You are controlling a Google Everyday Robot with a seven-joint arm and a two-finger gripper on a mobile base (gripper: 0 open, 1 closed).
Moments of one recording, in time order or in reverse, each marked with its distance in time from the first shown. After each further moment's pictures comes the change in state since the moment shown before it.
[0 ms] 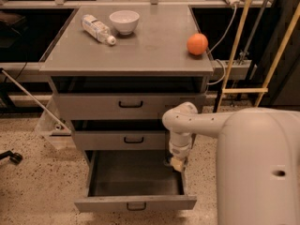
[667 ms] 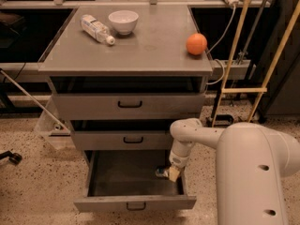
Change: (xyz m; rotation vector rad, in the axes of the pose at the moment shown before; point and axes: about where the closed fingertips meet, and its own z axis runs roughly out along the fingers) arm -0.024 0.006 0.087 -0.206 -0.143 -0.092
